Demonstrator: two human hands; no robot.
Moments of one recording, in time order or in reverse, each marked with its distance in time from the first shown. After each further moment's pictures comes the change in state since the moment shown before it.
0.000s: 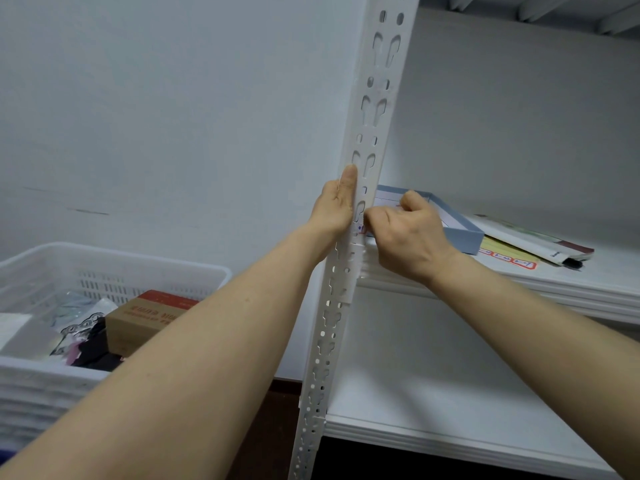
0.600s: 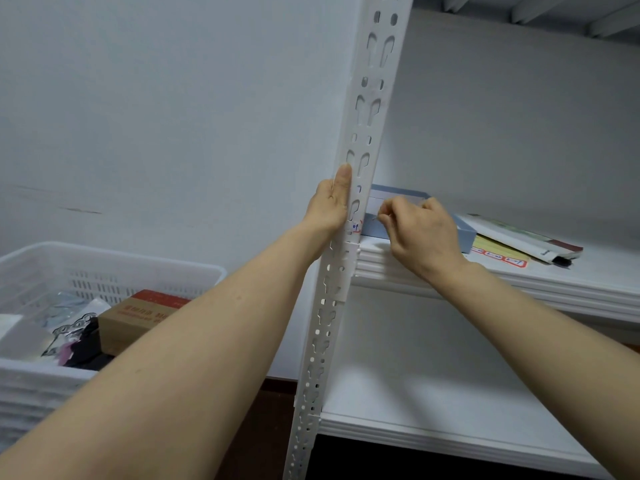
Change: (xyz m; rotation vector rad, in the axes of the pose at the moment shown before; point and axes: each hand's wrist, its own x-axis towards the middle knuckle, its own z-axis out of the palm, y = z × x) left_hand -0.011 0.011 0.000 0.038 0.022 -0.046; right_hand -0.017 0.008 -0.012 0.247 -0.160 0.395
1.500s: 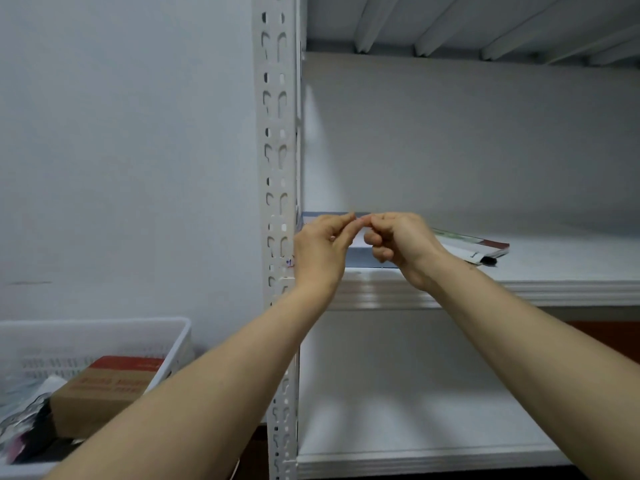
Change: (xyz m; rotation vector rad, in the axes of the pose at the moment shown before) left_hand -0.051 0.044 0.078 -0.011 0.184 0.347; right_hand 0.002 0.043 -0.062 1.366 -0.239 1.018
